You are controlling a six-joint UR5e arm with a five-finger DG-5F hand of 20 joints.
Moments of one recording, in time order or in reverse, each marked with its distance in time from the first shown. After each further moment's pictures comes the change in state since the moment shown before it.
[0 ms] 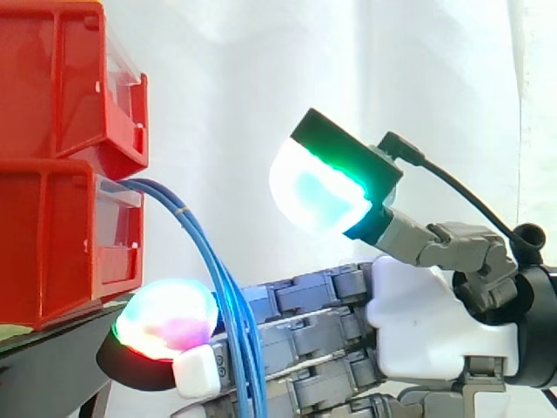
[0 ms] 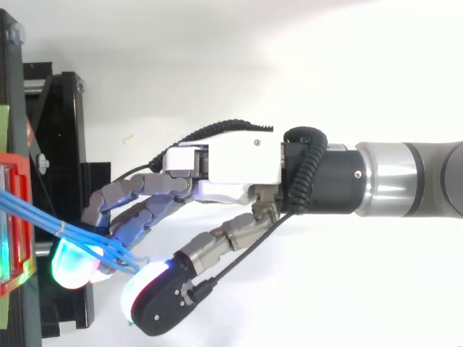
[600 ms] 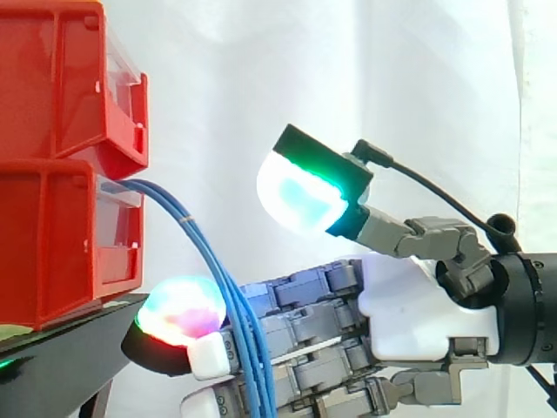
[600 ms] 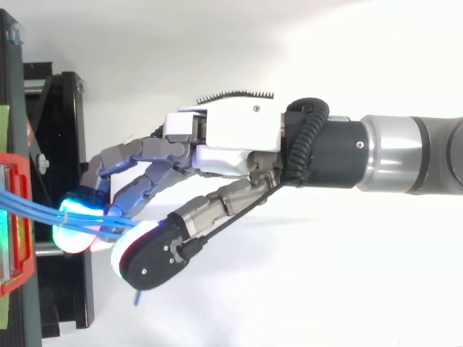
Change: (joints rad) arm -0.033 0.000 0.044 -0.094 -0.007 0.029
